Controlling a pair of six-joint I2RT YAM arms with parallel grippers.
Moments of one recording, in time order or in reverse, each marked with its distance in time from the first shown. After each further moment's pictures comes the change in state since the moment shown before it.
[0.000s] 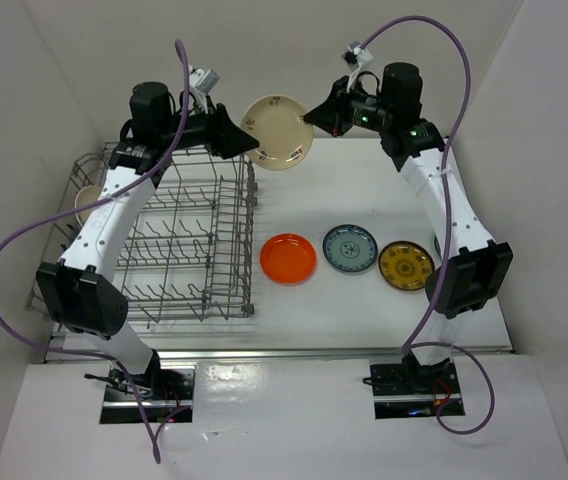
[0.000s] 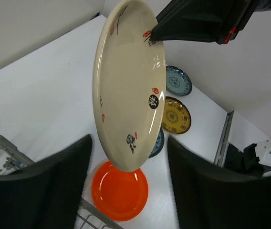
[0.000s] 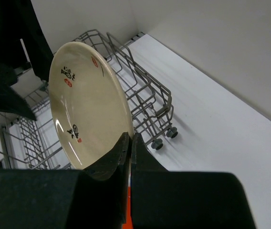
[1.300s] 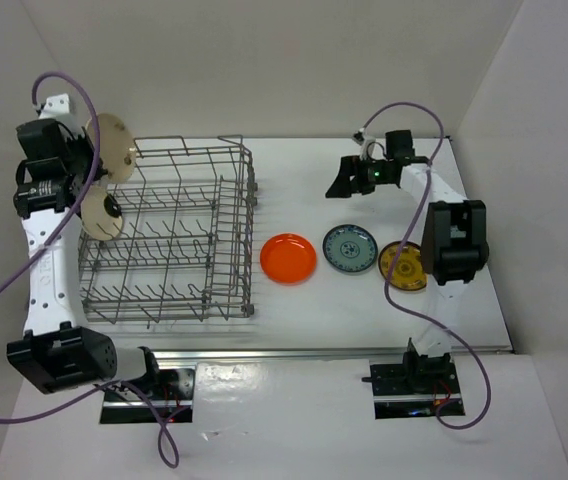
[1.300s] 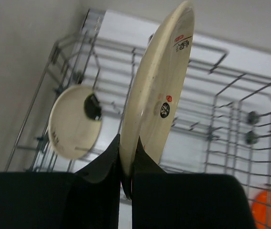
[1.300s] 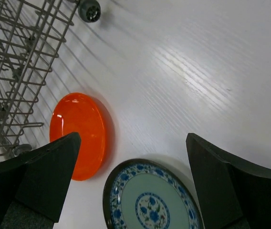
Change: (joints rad) left arm 0.462 -0.317 -0.175 -0.326 -0.765 0.153; right arm -0.225 0.247 -0.346 -0.118 -0.148 -0.197
